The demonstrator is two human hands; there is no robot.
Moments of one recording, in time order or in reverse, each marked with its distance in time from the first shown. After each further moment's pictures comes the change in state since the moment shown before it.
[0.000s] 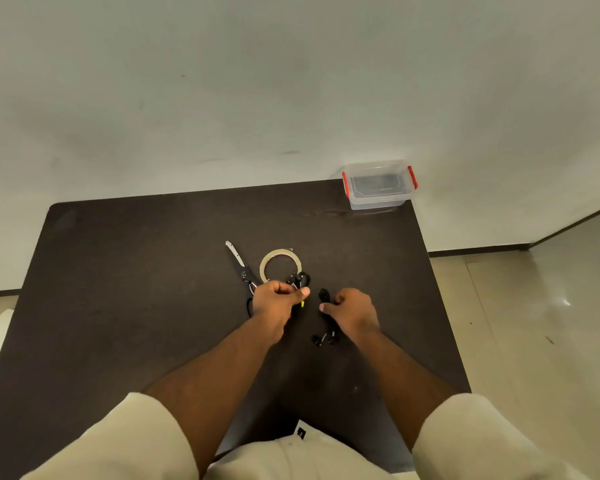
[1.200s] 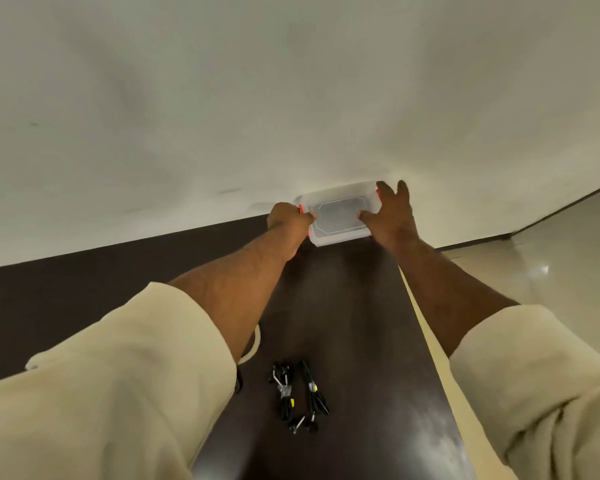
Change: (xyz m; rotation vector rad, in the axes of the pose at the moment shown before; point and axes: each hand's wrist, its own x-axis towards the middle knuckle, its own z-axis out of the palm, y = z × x) left_hand 0.139 0.191 0.146 0.292 -0.135 0.172; right_hand 0.199 -0.036 -0.188 0.040 0.361 -0.141
